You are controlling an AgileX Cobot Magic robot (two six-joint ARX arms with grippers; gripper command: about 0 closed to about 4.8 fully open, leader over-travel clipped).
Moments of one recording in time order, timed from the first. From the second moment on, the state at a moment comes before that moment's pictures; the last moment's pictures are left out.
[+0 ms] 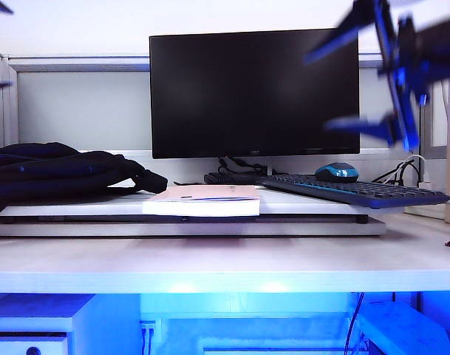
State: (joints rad) left arm 0.09 1.15 0.42 0.96 0.47 -1.39; right arm 0.17 1.37 0.64 0.57 -0.73 1.12
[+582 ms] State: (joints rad) left arm 0.09 1.29 0.53 0.89 0.52 -1.27; right arm 0.21 1.75 0.69 0.79 -0.73 1.24
